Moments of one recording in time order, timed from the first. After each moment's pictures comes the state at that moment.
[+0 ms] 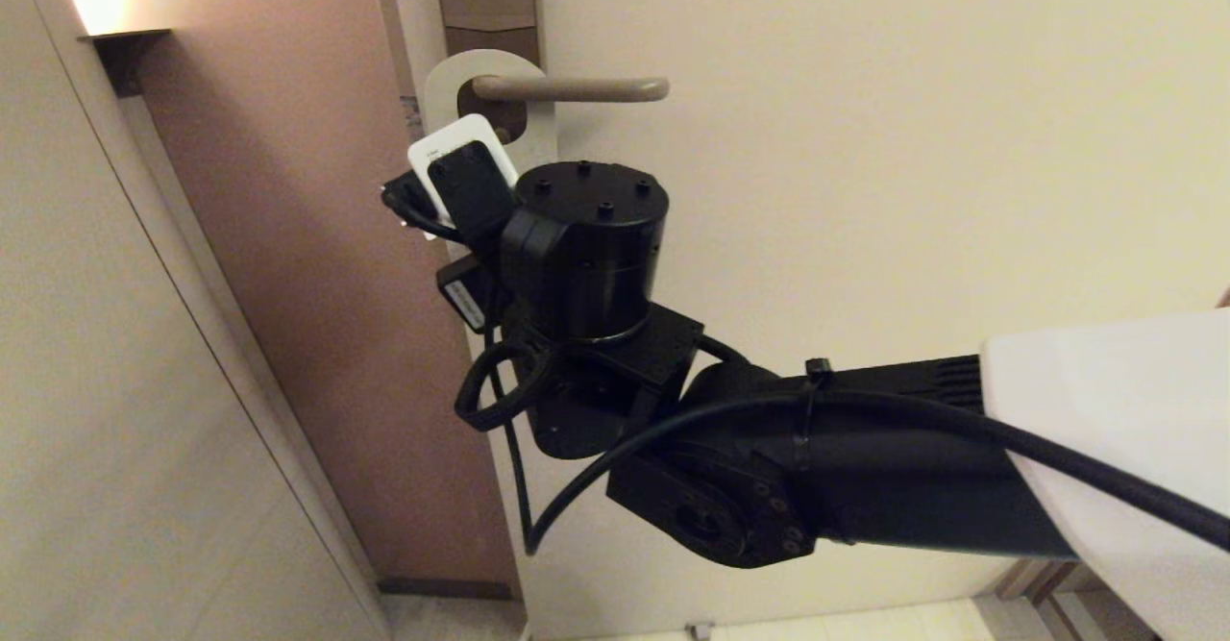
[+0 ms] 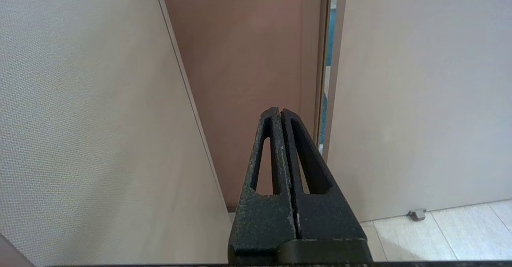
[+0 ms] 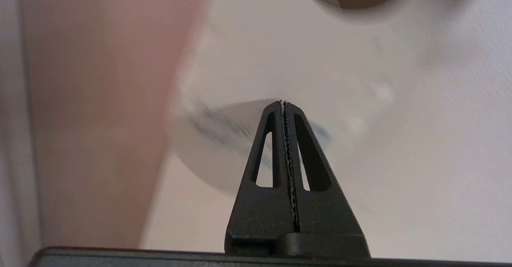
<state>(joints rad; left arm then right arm) 0.00 0.00 0.00 0.00 -0.01 0.06 1.01 2.21 -1.66 -0.70 -0.64 -0.44</state>
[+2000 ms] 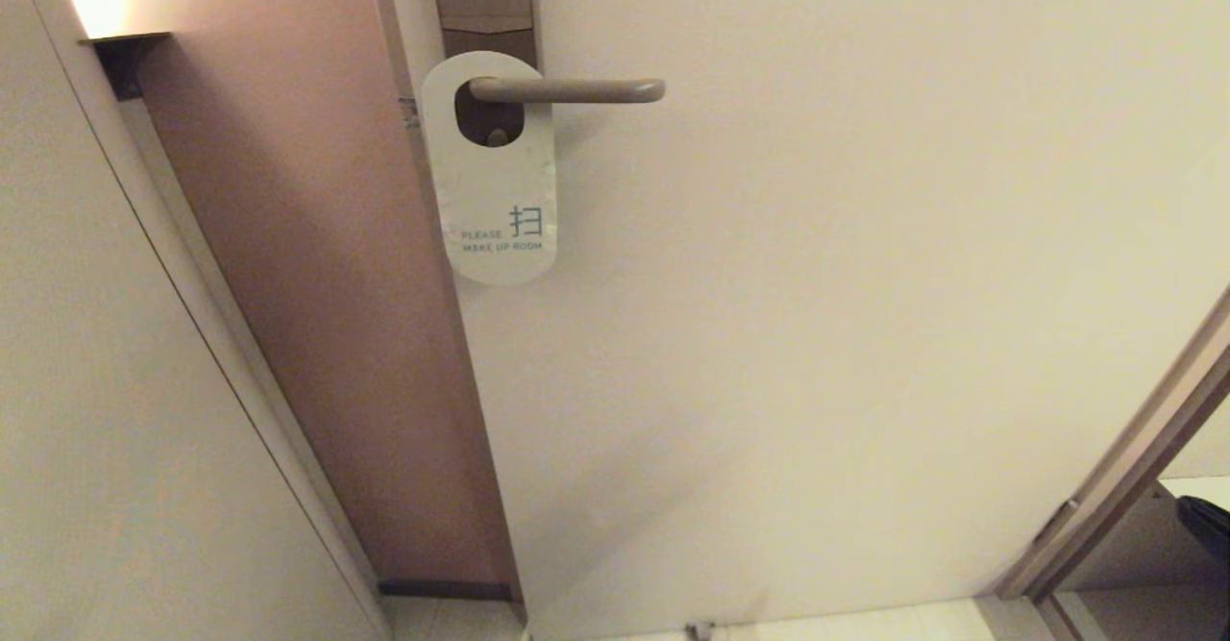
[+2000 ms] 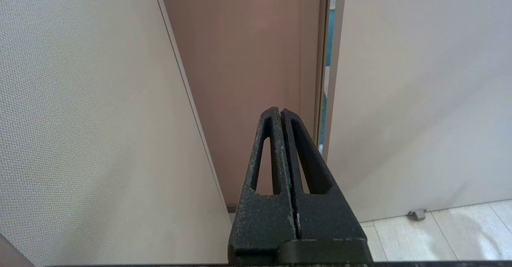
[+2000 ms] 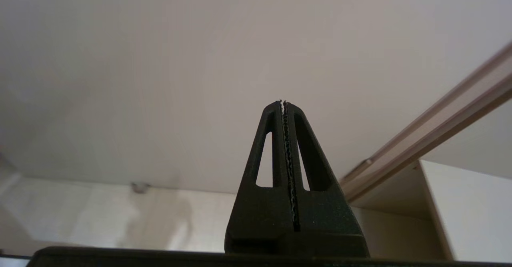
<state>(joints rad) 0.00 0.00 0.00 0.00 -0.01 0.06 0.00 0.80 -0.06 -0.54 -0.04 -0.23</state>
